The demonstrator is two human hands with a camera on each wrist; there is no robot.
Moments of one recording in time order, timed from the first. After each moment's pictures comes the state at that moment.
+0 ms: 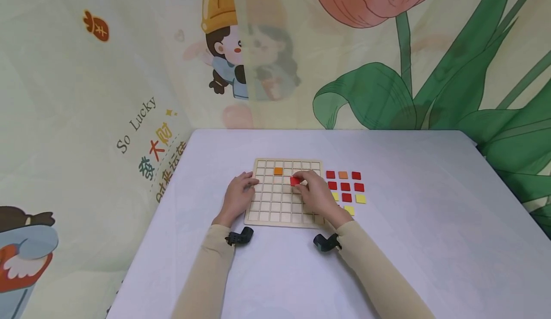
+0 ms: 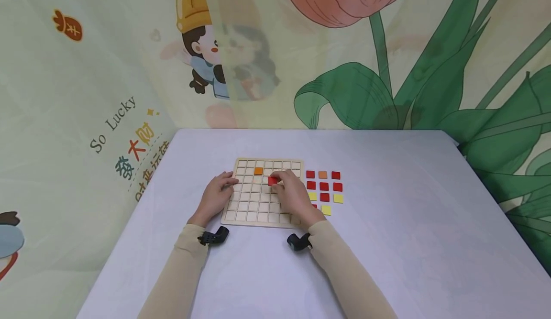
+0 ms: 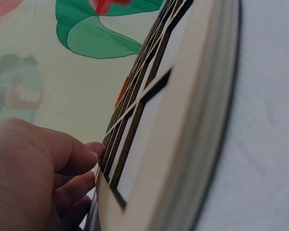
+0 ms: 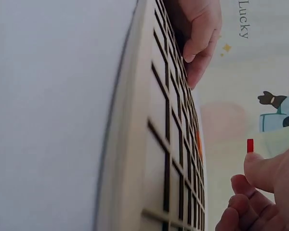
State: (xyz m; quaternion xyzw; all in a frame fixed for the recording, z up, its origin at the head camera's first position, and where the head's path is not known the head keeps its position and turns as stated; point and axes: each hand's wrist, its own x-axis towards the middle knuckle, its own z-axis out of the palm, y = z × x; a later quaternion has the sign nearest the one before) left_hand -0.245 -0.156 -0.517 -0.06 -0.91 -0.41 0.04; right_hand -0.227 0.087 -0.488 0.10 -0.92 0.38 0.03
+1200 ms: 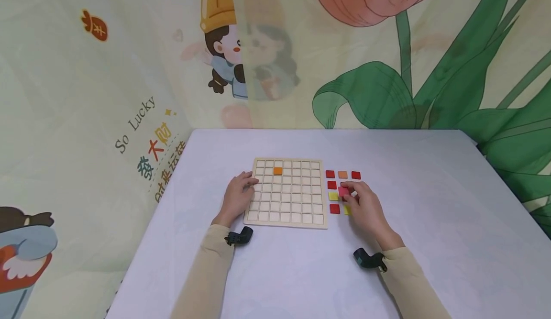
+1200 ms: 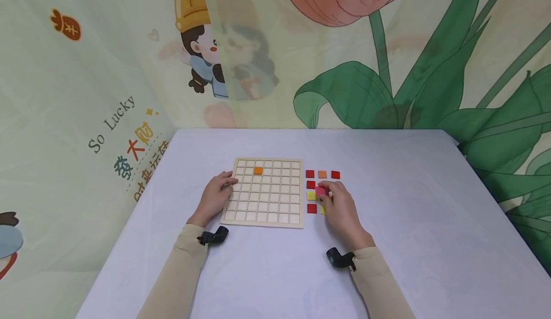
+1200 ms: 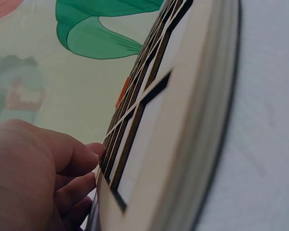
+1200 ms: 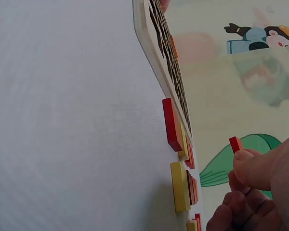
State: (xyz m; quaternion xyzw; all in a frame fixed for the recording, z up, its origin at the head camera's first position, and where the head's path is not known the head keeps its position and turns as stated) left_hand -0.245 -0.155 -0.519 -0.06 -0.91 -0.41 0.04; right_hand -0.182 0.190 -0.505 0.02 -0.93 0.36 0.10
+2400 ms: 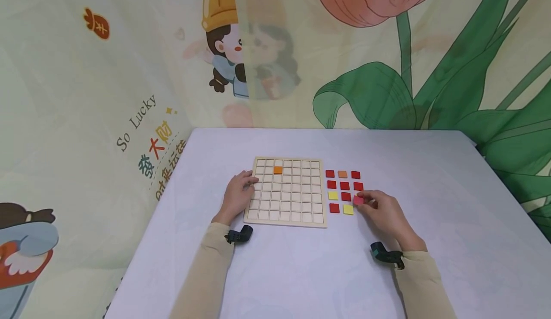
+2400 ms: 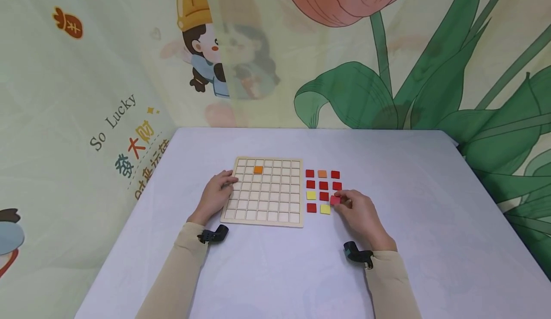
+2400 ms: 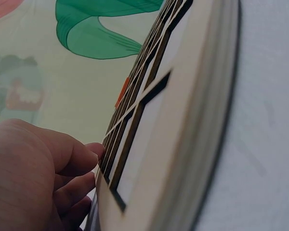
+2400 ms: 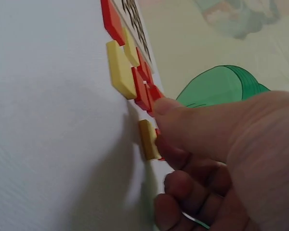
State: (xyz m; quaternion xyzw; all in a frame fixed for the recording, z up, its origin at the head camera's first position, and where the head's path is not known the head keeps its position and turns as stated) left_hand -0.245 -0.154 -0.518 -0.05 -0.91 -0.41 0.04; right_hand -0.170 0.236 -0.500 0.01 -0.95 0.32 0.02
